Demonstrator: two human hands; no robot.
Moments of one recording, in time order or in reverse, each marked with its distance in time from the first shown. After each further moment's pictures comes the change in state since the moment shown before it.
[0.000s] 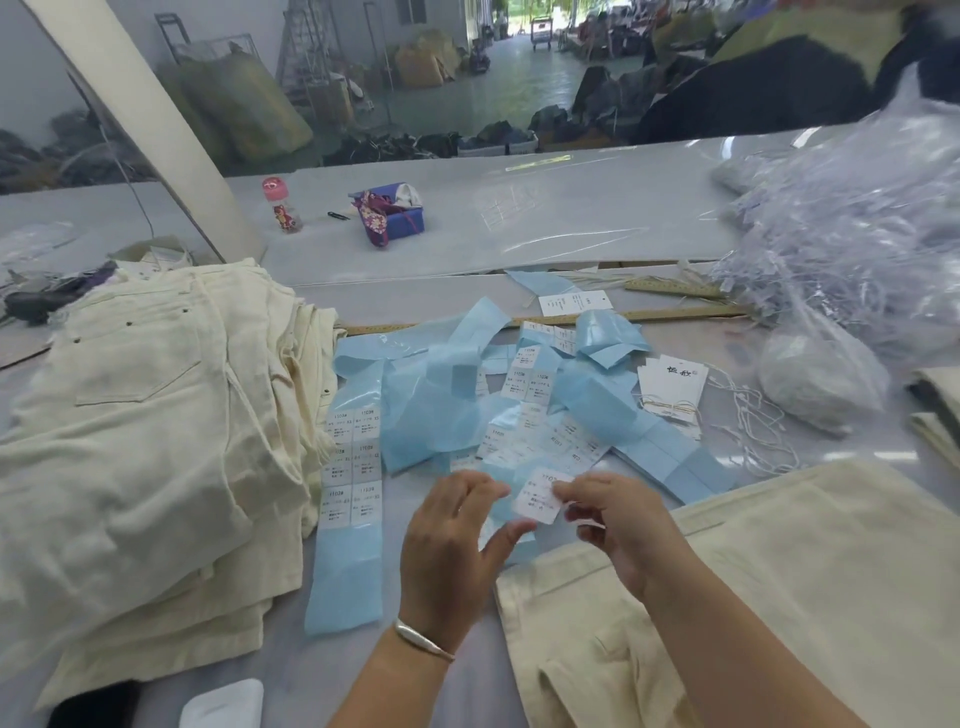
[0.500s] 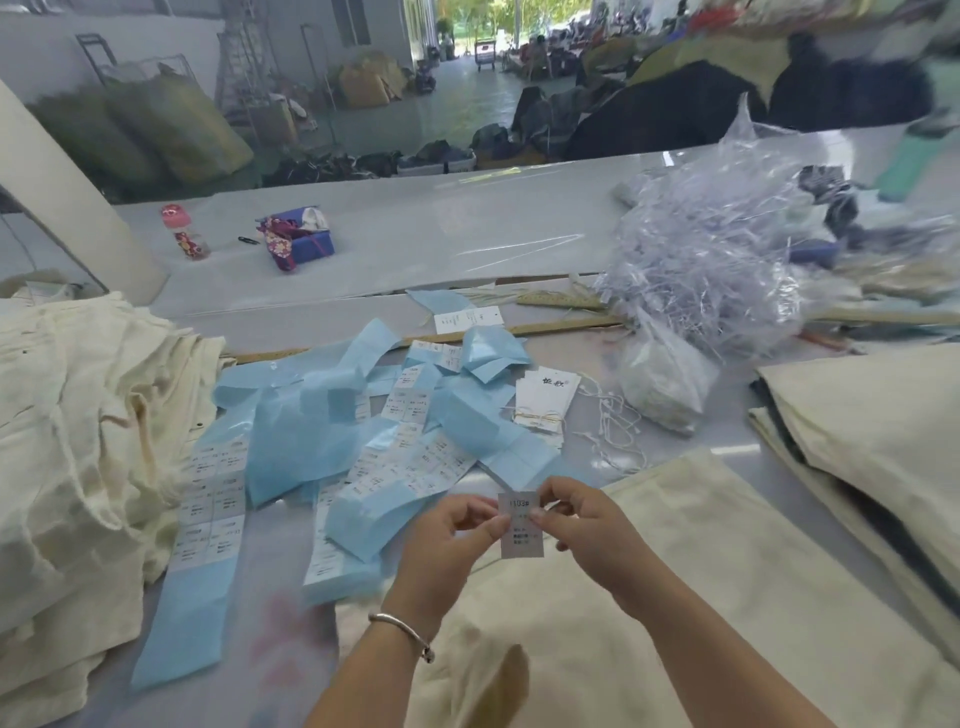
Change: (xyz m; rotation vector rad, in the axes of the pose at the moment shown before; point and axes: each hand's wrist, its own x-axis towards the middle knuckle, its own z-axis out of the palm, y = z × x) left_hand 0.036 0.125 0.095 -0.790 -0.397 -0.859; right_hand -0.011 -0.022 -0.157 -0.455 -0.100 -0.268
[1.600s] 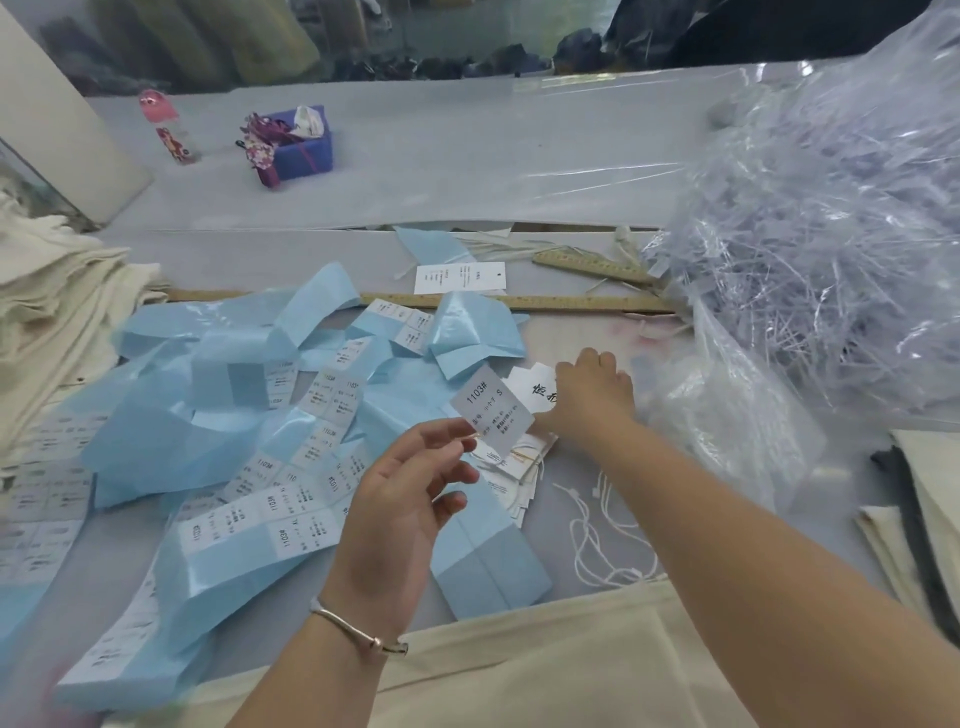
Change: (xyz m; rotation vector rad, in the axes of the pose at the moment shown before) left_hand 0.143 0.017 0.091 -0.554 0.166 -0.048; right_hand 0.317 0.060 -0.097 -1.225 0.033 -0.095
